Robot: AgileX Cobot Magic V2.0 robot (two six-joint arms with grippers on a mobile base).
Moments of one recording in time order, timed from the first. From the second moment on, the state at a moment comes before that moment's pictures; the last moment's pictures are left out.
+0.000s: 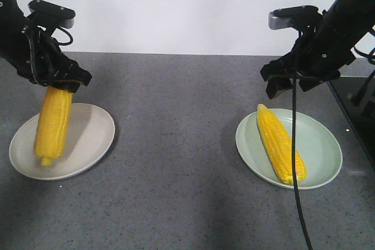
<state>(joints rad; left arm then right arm) -0.17 1.75 -1.62 0.02 1.06 0.14 0.16 1.79 -1.72 0.06 1.23 -0.20</state>
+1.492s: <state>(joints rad) -0.17 1.16 -1.17 -0.56 0.89 0.52 0.16 0.81 -0.91 0.43 0.77 -0.48</state>
